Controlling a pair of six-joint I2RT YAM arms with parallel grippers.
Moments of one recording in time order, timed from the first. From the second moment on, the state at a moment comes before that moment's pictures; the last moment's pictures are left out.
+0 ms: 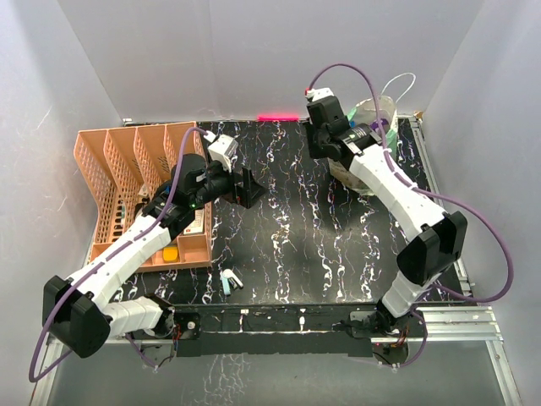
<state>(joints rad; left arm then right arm) -0.55 1.18 0.96 -0.10 0.30 -0.26 0.49 1.66 1.72 -0.79 0.30 0.16</state>
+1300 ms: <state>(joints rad) -0.55 1.24 0.96 -0.10 0.31 -0.26 0.02 1.49 1.69 -0.55 0.22 0.16</state>
